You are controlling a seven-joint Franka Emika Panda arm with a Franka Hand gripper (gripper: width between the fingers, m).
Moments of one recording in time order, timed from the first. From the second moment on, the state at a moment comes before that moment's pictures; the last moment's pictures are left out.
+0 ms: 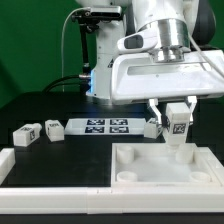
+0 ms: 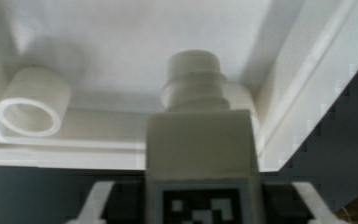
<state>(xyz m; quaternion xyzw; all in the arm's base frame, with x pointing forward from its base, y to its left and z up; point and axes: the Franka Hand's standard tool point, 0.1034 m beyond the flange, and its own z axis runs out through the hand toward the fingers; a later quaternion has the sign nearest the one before) 0.570 0.087 0.097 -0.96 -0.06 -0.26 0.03</state>
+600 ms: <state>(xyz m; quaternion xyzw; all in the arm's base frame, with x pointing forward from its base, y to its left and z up) 0.603 0.108 0.087 -0.96 -0.09 -0.26 0.03</state>
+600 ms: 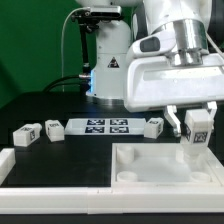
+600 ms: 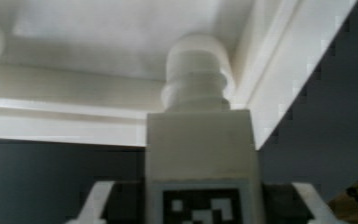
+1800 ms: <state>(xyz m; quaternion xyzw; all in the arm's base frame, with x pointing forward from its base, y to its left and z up) 0.619 0.116 0.076 -0.96 -0.09 -0.27 0.03</state>
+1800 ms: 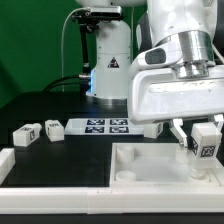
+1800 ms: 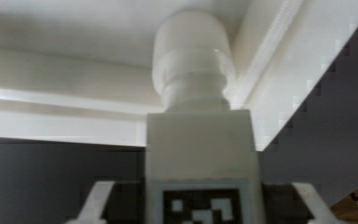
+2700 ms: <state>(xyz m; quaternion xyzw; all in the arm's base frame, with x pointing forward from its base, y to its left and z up) 0.605 0.106 0.064 -0.95 -0.08 -0.30 0.03</state>
